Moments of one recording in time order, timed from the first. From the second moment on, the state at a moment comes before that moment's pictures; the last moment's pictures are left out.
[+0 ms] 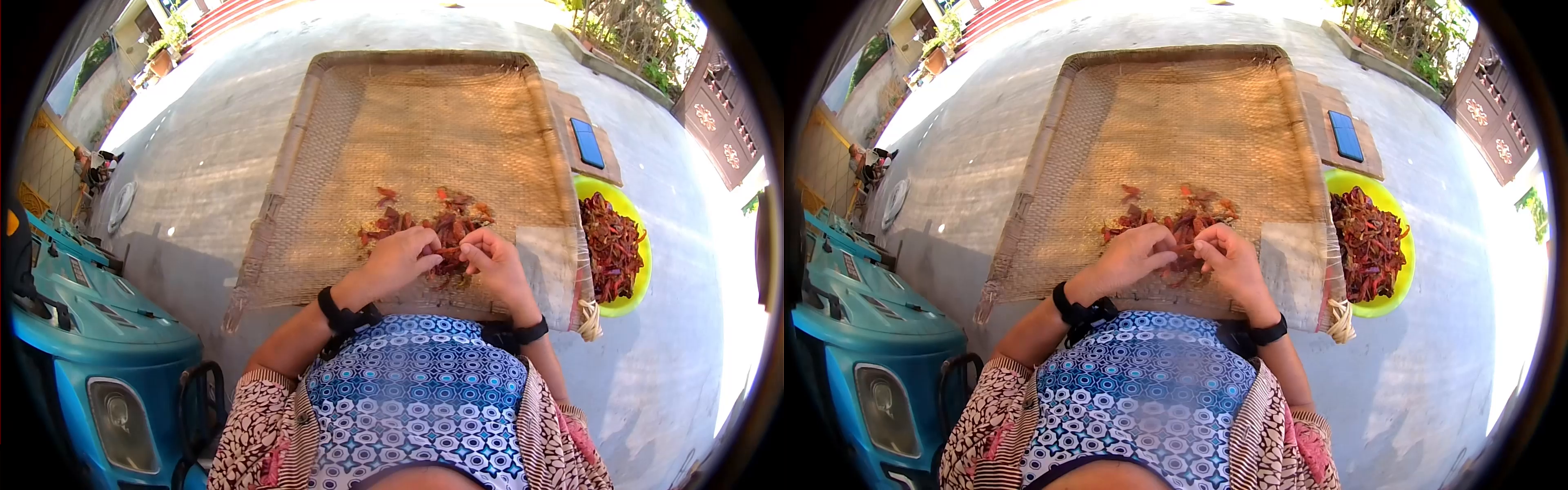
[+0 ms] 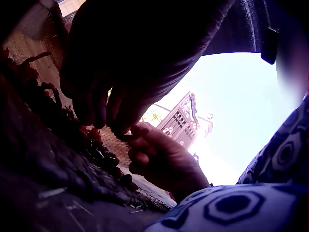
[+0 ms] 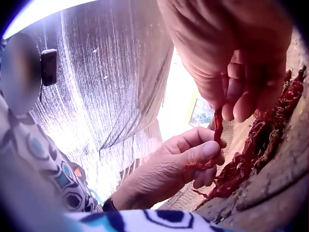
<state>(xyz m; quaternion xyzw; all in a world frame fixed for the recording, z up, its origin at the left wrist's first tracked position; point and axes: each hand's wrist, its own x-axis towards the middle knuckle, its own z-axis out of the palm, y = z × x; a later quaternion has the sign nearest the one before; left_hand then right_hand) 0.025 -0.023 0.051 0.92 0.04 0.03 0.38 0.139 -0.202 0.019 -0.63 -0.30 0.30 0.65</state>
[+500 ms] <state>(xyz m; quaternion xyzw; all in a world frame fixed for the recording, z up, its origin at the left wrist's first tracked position) 0.015 -0.013 0.035 0.96 0.12 0.09 0.23 0.229 -0.291 0.025 -0.26 -0.01 0.14 0.96</state>
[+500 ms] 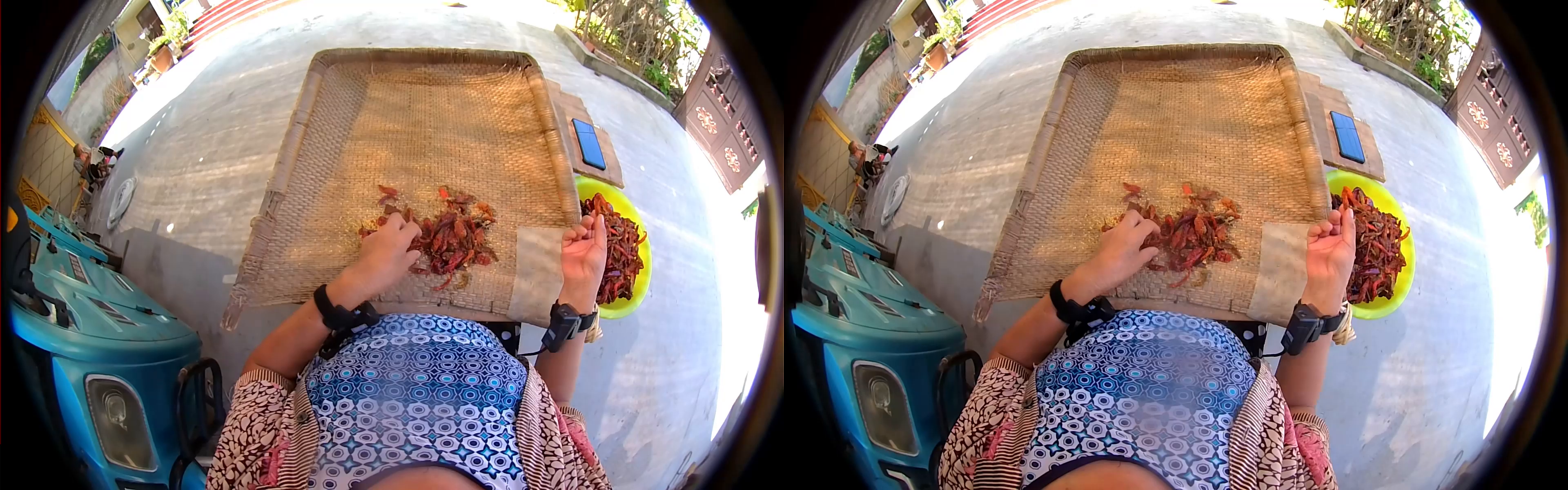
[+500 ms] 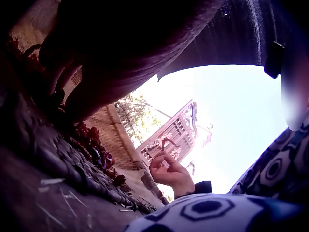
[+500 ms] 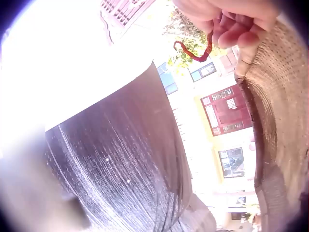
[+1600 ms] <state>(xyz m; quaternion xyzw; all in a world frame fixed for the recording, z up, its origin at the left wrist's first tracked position) 0.017 -0.009 0.027 0.95 0.10 0.12 0.27 0.147 -0.210 0.019 -0.54 -0.15 0.33 0.76</state>
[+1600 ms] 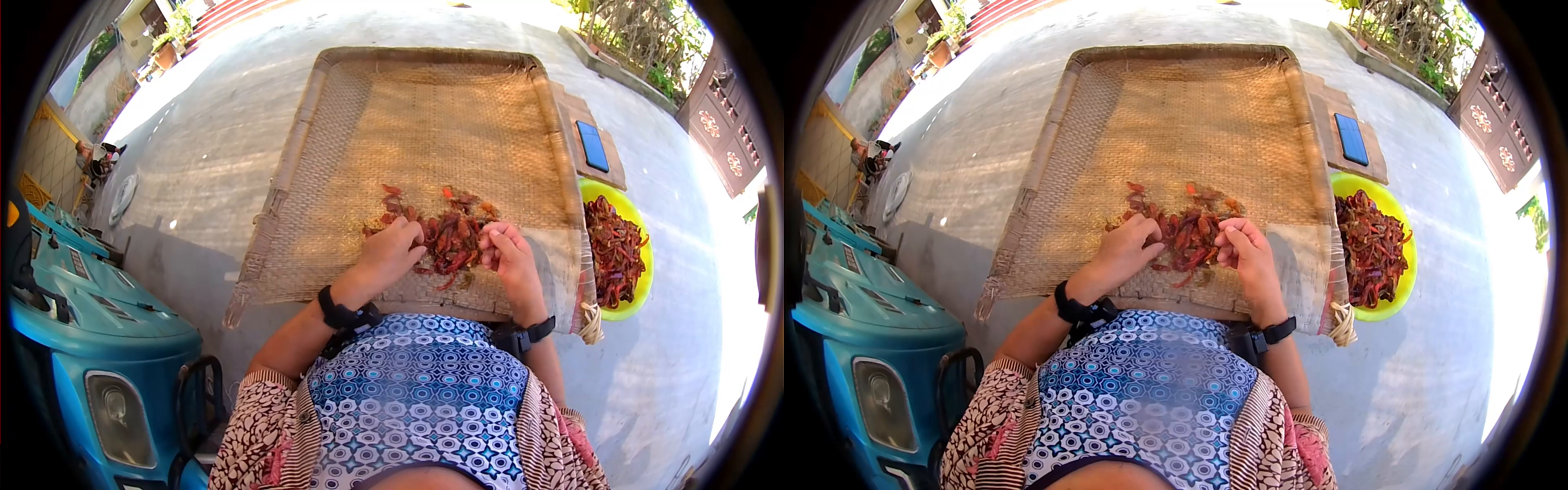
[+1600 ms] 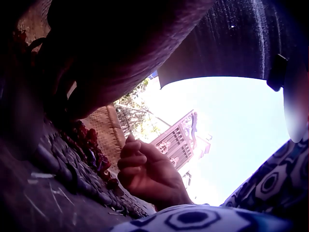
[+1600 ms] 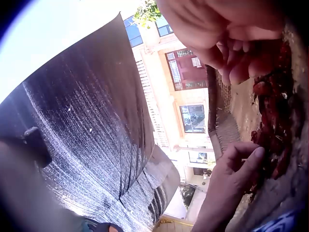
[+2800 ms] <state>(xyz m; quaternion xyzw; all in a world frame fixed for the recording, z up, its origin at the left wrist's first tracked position) 0.020 -0.014 0.022 0.88 0.00 0.16 0.45 0.134 -0.193 0.010 -0.60 -0.29 0.38 0.64</state>
